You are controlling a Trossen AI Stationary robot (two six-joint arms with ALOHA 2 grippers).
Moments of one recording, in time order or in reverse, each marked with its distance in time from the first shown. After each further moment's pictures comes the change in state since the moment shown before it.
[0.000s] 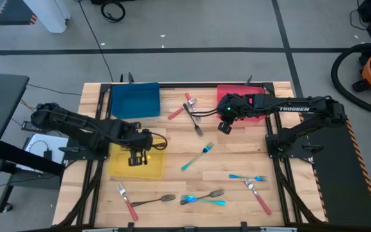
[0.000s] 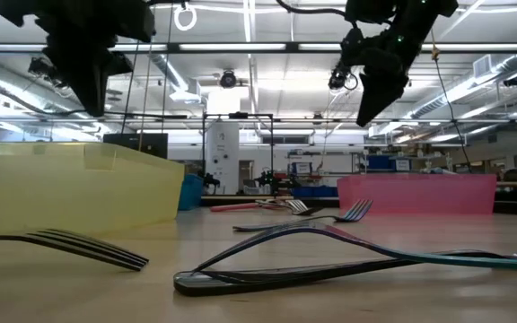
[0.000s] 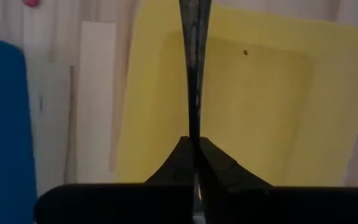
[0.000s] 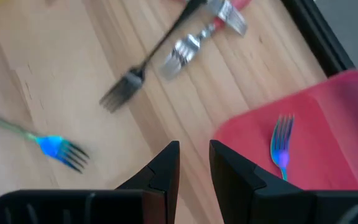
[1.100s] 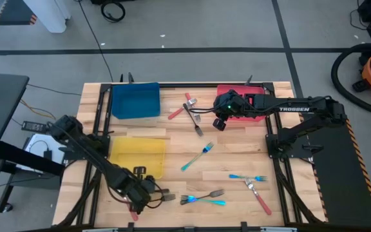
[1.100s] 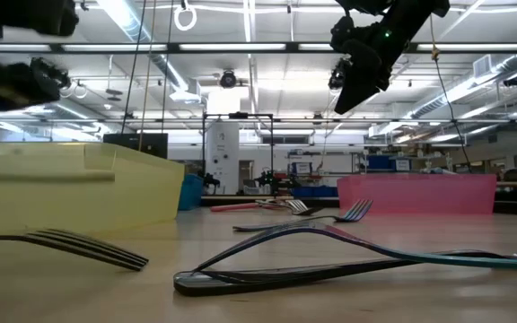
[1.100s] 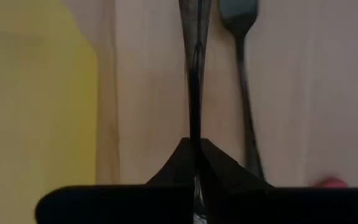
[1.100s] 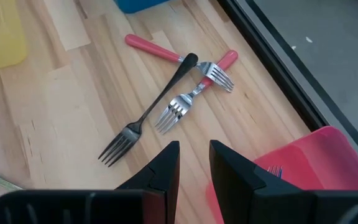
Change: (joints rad) left arm -0.529 0.345 -0.002 0.413 0.037 -0.451; right arm 0.011 0.000 0.000 0.187 0.067 -0.042
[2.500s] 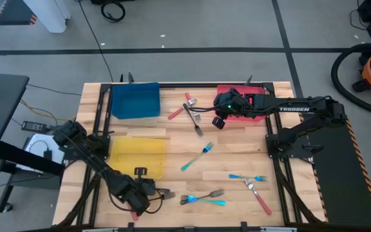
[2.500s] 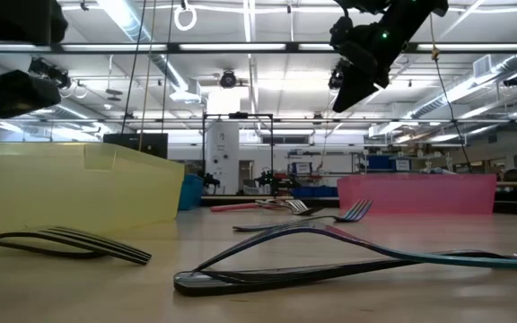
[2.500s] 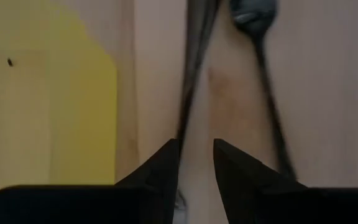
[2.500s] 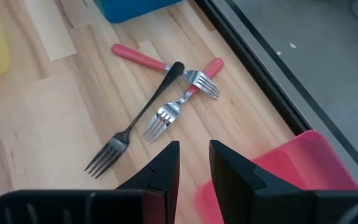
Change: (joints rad) left arm -0.047 0.104 0.003 0.009 -0.157 0.007; right arm 0.000 0.000 0.000 0.022 0.054 0.000
